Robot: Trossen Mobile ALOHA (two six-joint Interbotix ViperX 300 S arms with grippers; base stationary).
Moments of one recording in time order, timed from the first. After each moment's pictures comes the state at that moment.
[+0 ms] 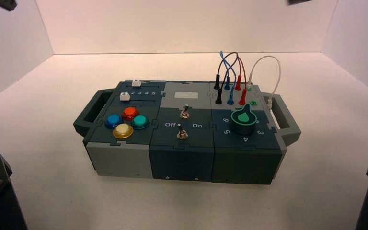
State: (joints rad) left arm -0.25 -0.94 0.90 -0.09 1.15 0.01; right arm 0.53 -0.86 1.04 0.08 0.56 0.00
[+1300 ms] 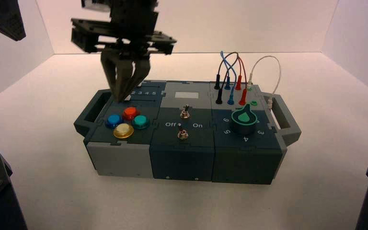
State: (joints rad) left arm -0.35 -0.83 0.90 -0.11 1.27 -0.02; right arm 1.02 0.26 0.30 0.35 0.81 -0.01
